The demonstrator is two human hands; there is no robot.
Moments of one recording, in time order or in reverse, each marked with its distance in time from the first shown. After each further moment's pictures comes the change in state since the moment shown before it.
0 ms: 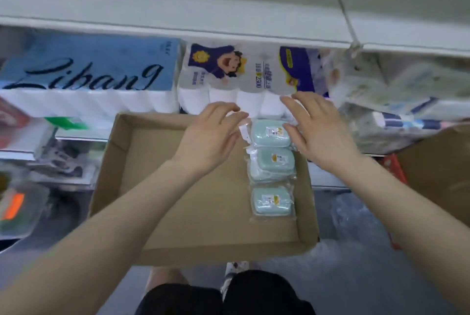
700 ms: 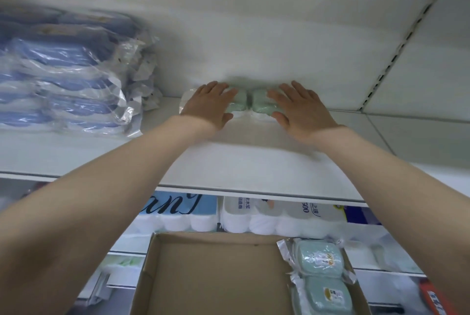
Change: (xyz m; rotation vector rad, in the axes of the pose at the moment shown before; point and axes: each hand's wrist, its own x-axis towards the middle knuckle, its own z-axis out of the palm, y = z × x) left_hand 0.241 -0.254 -0.136 0.290 -0.191 -0.148; right_hand 0.364 0.014 -0.012 -0.109 -0.130 0.100
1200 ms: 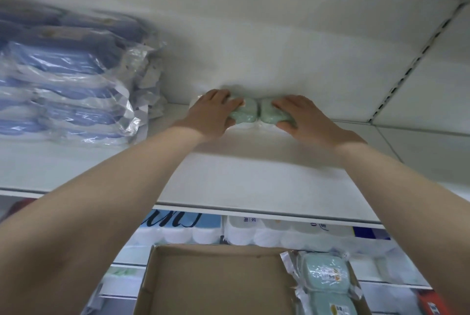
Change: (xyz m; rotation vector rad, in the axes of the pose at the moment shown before) left_hand 0.019 -0.034 0.020 -0.088 0.036 0.042; right_hand 0.034 0.007 0.017 0.210 -0.087 0.013
